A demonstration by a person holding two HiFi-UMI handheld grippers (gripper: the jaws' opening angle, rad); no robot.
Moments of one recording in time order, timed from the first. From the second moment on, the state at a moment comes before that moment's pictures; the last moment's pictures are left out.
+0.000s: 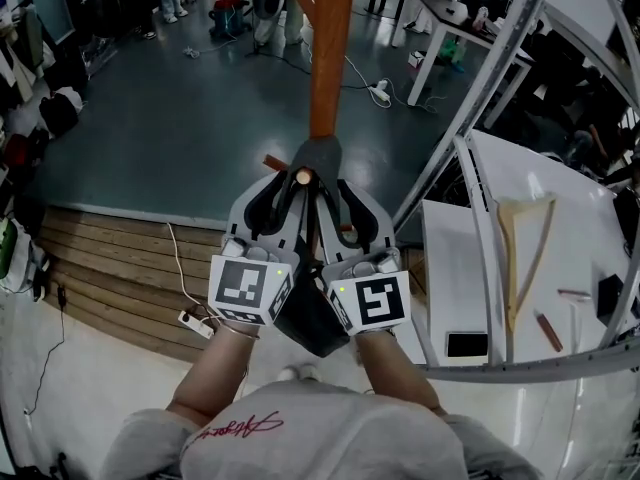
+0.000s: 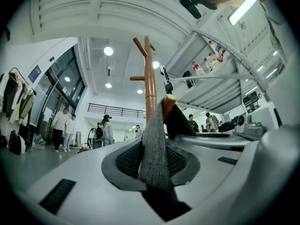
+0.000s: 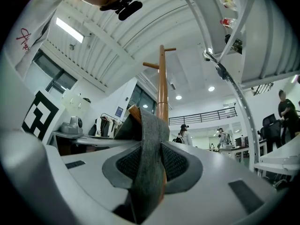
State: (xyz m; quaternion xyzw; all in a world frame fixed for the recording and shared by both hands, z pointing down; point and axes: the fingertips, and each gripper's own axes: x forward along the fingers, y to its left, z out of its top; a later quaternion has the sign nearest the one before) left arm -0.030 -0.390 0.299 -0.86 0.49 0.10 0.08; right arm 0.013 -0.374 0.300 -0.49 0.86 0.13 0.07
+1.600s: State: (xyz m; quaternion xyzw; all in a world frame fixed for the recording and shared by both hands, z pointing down) left arm -0.053 -0.273 0.301 -0.87 0.47 0.13 0.05; right arm -0.007 -0.261 0.295 -0.48 0.86 0.14 0.10
